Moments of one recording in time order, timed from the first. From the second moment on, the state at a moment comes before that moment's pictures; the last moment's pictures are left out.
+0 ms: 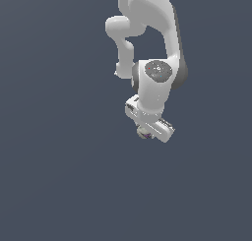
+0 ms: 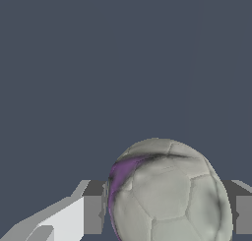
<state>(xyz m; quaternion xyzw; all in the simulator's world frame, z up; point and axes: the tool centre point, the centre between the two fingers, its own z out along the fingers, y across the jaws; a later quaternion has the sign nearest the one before) 0.017 0.080 0.142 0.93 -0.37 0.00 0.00</state>
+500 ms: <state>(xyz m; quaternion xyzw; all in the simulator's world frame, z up) 0.055 0.124 0.174 0.93 -0.37 0.00 0.00</state>
